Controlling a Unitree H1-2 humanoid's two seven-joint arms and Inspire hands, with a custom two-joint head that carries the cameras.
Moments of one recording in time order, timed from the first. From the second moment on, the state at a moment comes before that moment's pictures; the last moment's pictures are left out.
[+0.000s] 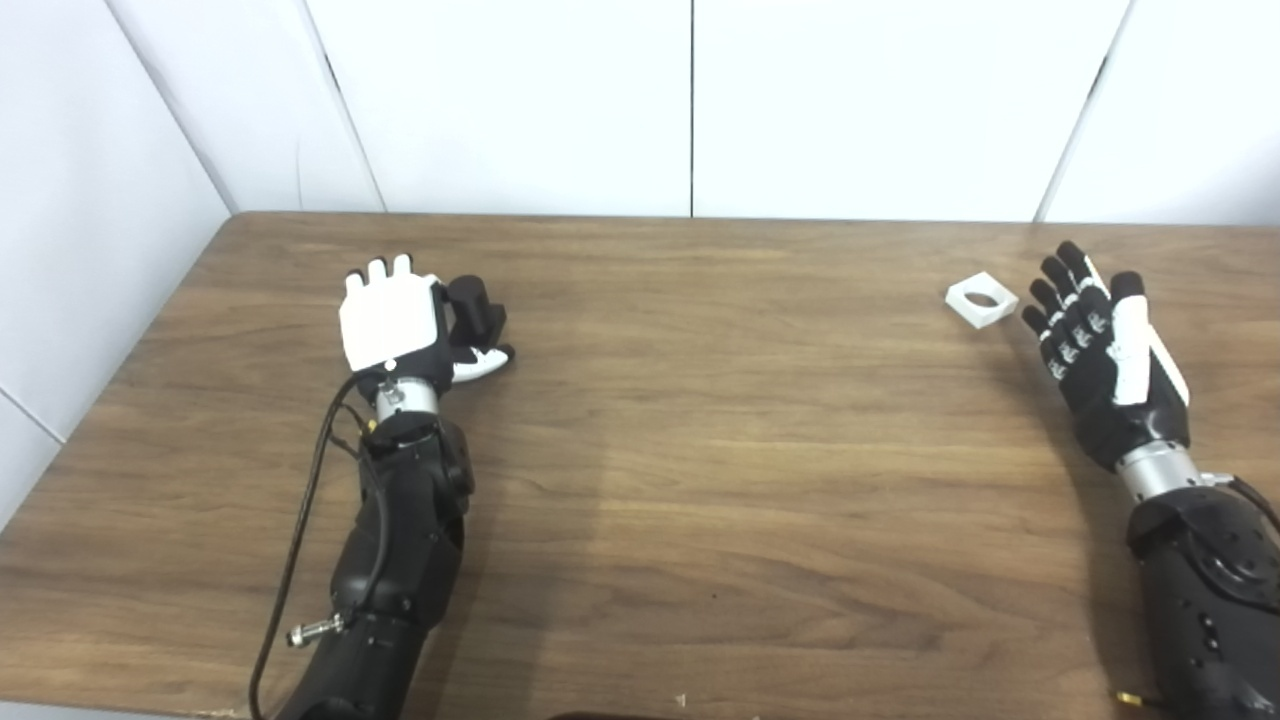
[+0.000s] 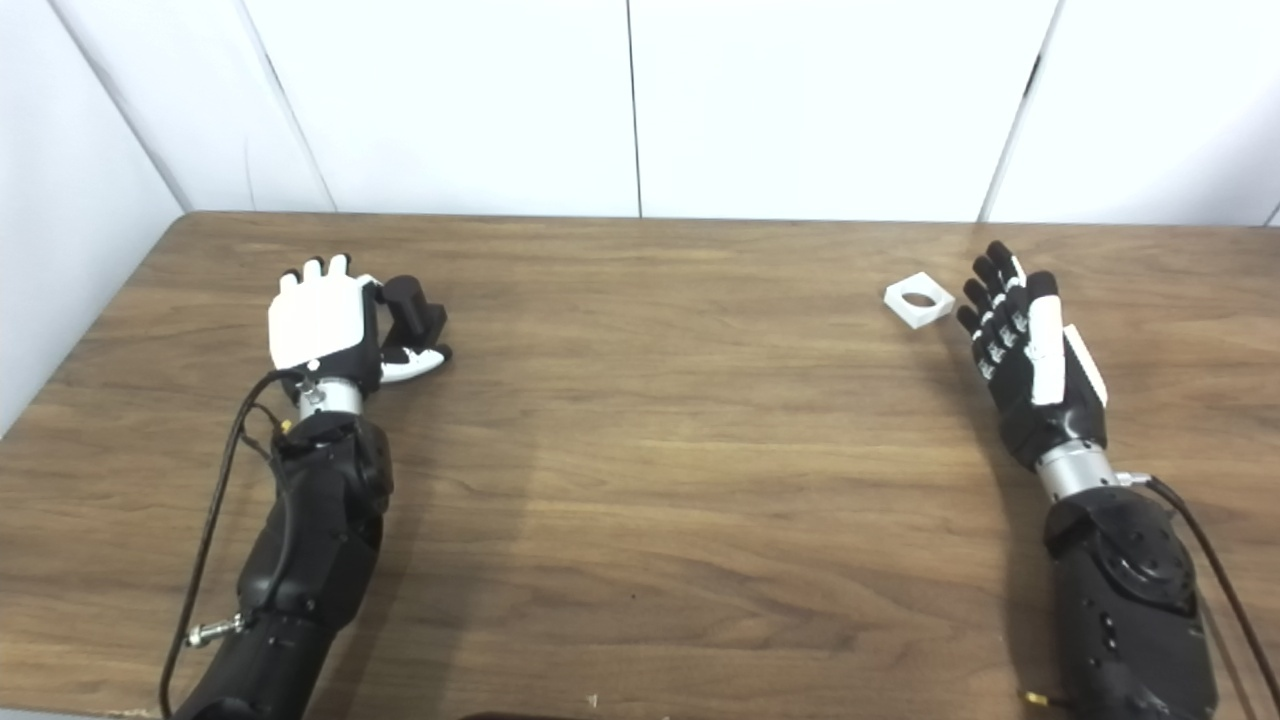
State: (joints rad) left arm -0.36 0.19 -0.01 0.24 1.31 0.46 -0.01; right arm -0.35 -0.25 -0.19 0.42 0.29 -0.09 0.31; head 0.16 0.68
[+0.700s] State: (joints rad) left arm -0.35 0.19 -0.01 0.20 1.25 0.45 -0.01; right arm -0.35 -0.25 -0.19 0.41 0.30 -0.09 0.31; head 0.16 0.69
